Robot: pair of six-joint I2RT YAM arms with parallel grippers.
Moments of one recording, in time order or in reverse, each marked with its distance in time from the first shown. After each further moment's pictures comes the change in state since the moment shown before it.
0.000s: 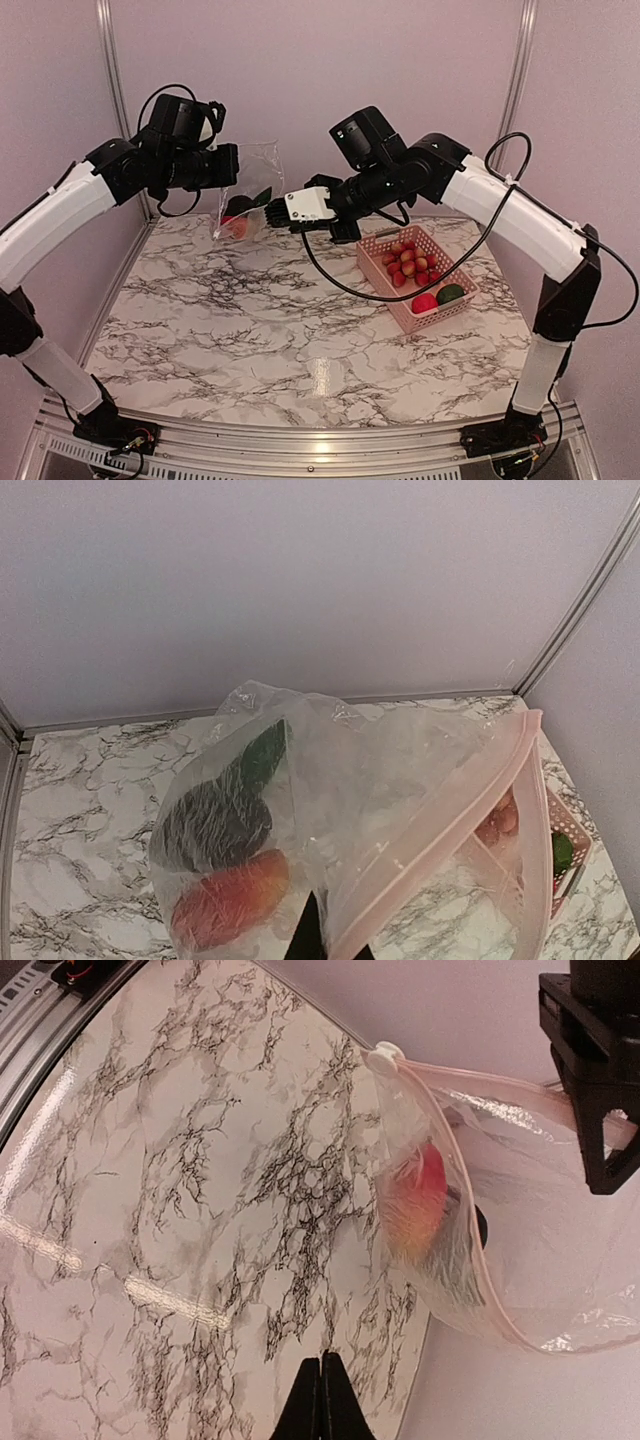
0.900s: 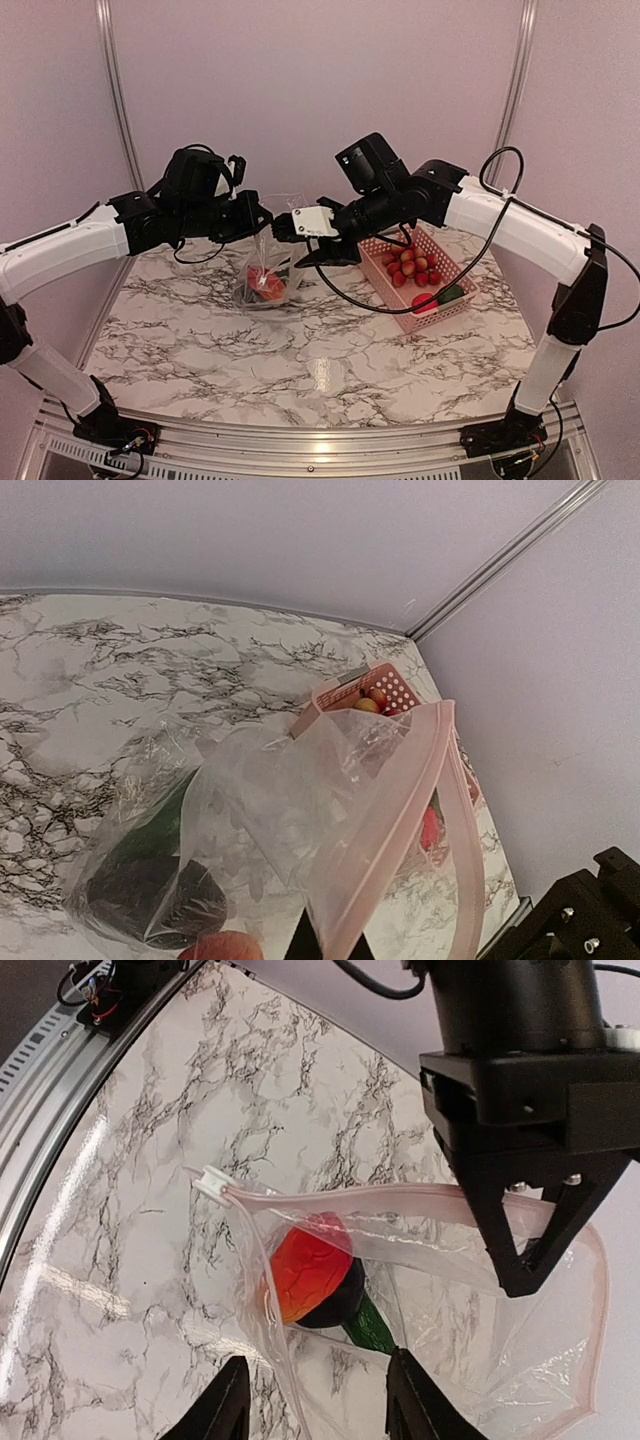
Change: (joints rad) left arm -0.064 -0.073 -0.390 0.311 0.267 -0.303; right arm -0.030 -0.098 -0.281 0.190 -0.159 0.142
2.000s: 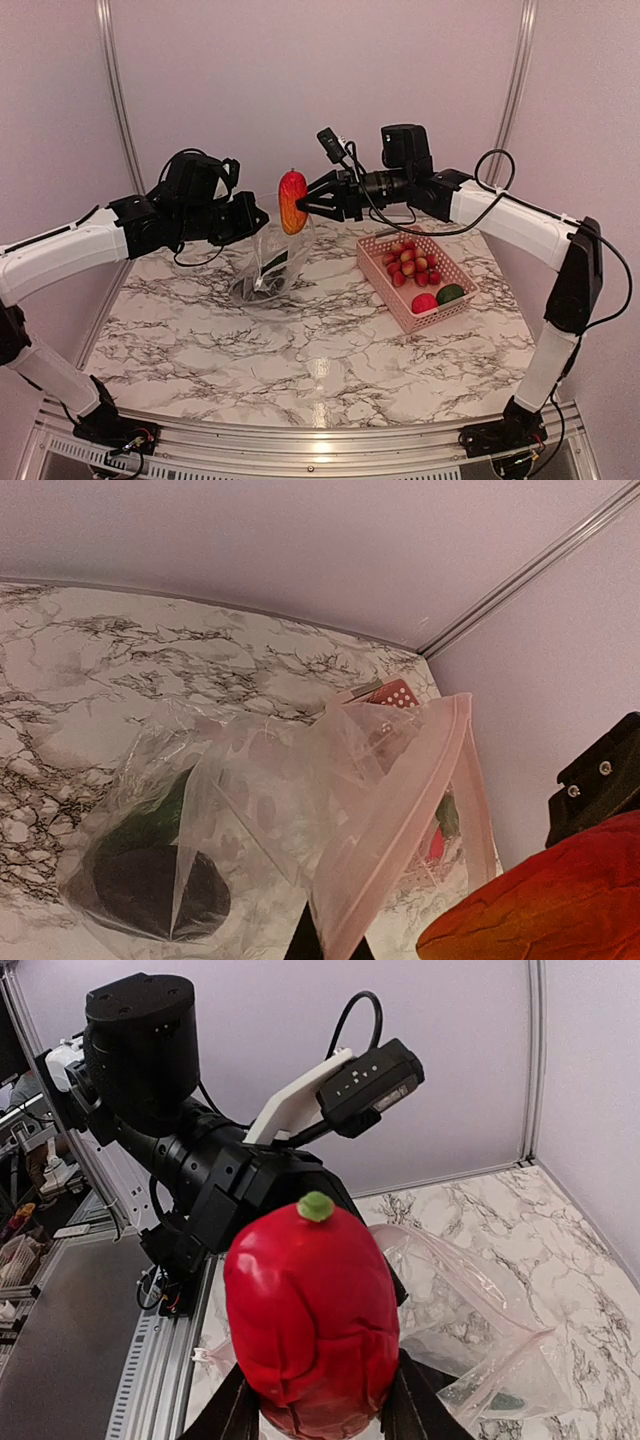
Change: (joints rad) left arm 0.000 -0.003 -0.028 0.011 -0.051 -0.036; right arm -0.237 0.026 -0.137 0.599 -0.526 0.923
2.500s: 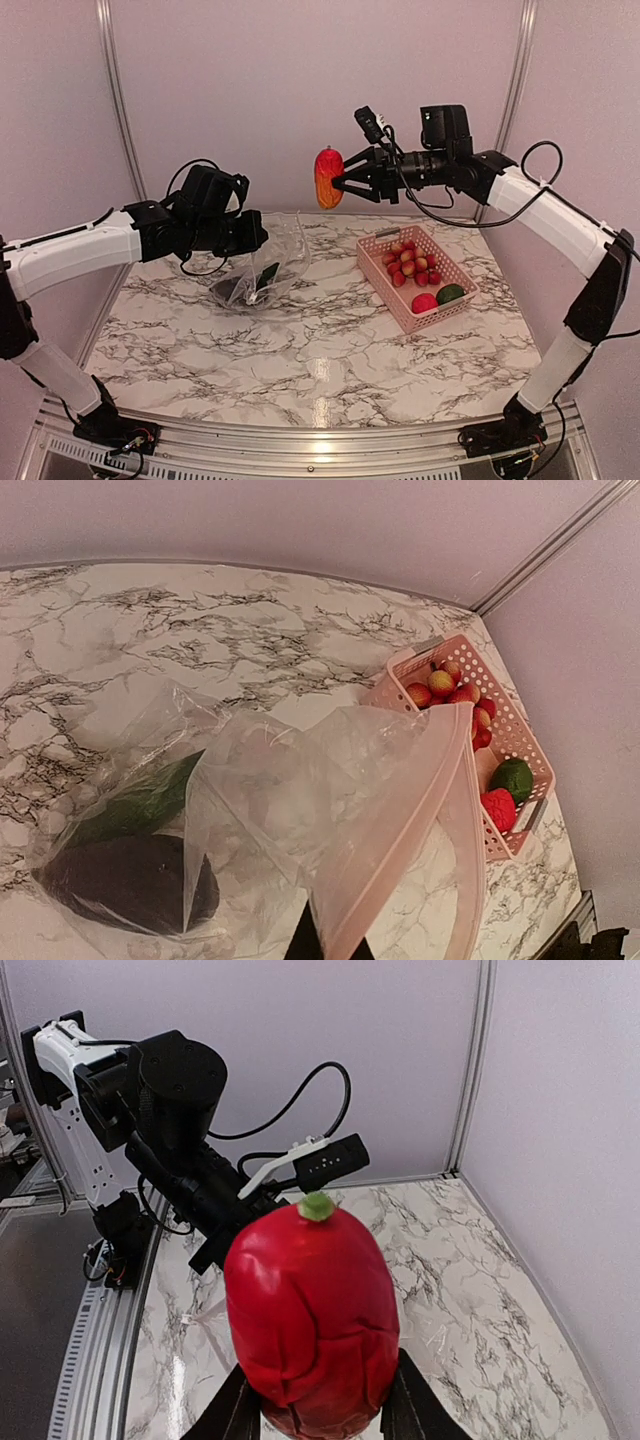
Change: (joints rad) left arm 0.000 0.050 -0.020 -0.053 -0.030 0.089; right arm -0.112 -0.145 0.036 -0.244 0.092 -0.262
